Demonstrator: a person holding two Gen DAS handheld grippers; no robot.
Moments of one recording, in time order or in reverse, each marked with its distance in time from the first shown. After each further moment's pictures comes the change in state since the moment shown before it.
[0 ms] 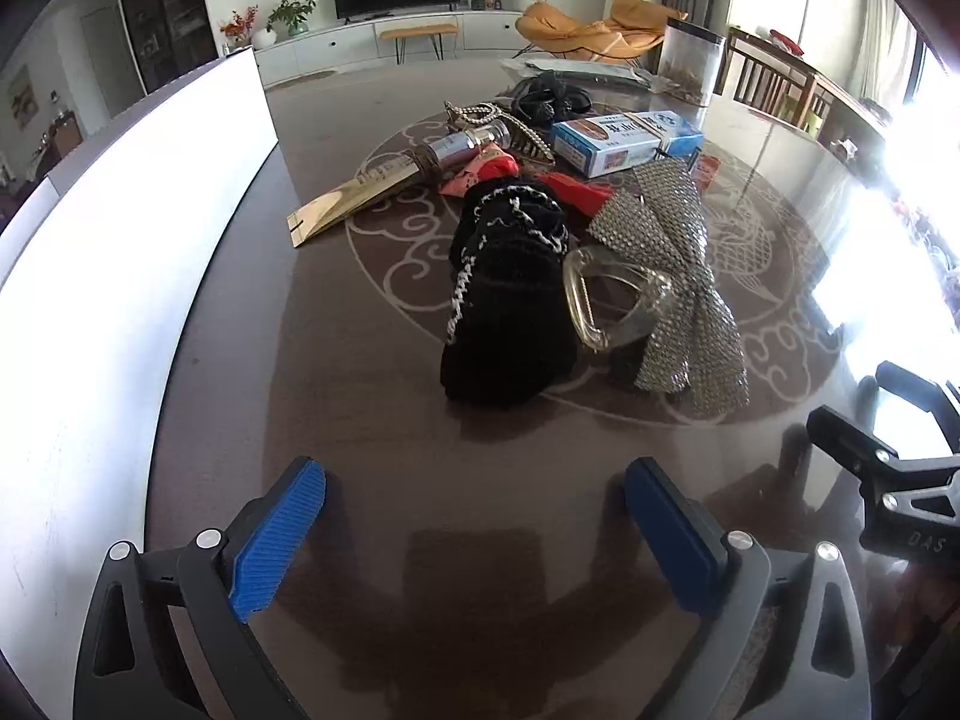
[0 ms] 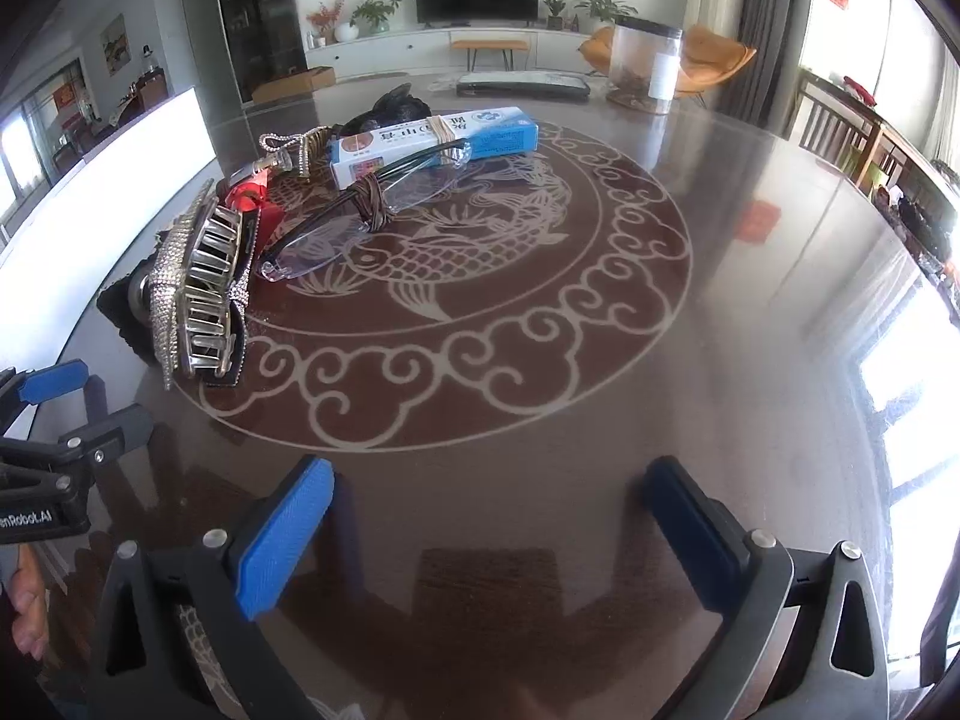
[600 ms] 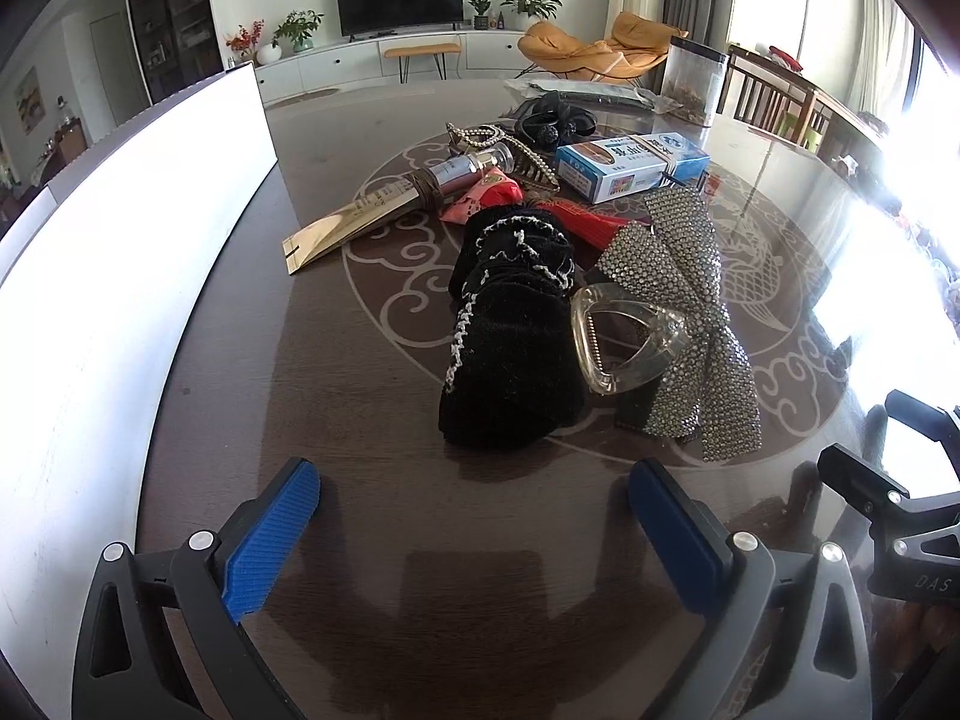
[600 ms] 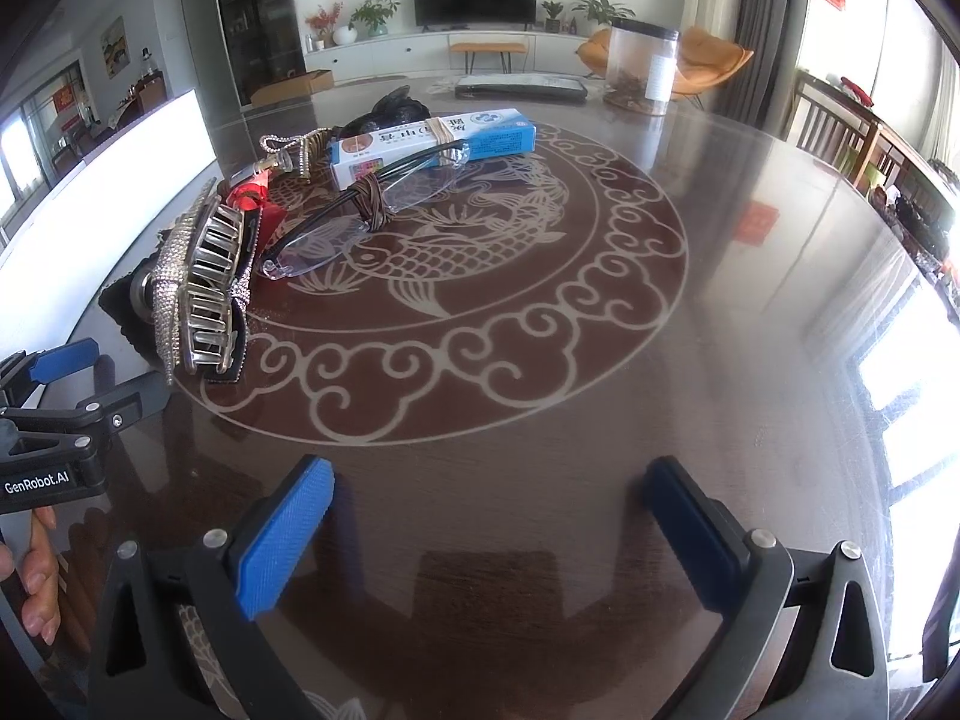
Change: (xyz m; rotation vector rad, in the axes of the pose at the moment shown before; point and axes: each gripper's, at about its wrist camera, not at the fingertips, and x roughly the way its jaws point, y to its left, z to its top) left arm 0.013 0.001 0.007 -0.002 -0.049 0.001; right arm 0.000 0.002 -0.003 0.005 -0.009 -0.002
